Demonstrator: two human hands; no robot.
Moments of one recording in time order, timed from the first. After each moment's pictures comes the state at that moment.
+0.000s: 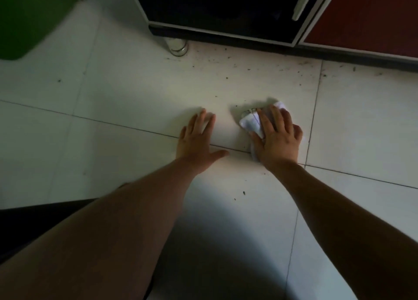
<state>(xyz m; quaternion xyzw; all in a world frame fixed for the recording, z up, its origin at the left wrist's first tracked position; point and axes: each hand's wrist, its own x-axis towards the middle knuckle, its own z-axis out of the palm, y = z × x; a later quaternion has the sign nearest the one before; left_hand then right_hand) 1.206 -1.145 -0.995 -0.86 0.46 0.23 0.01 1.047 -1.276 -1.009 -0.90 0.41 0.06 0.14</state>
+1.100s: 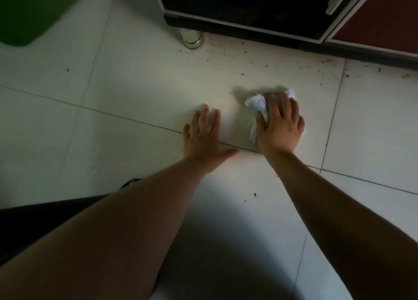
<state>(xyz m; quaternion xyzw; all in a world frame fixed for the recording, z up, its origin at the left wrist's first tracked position) 1.208 -1.143 -0.999 -0.87 0.42 0.25 0.03 1.094 -1.274 -1.017 -0.86 0.47 -0.06 0.18</state>
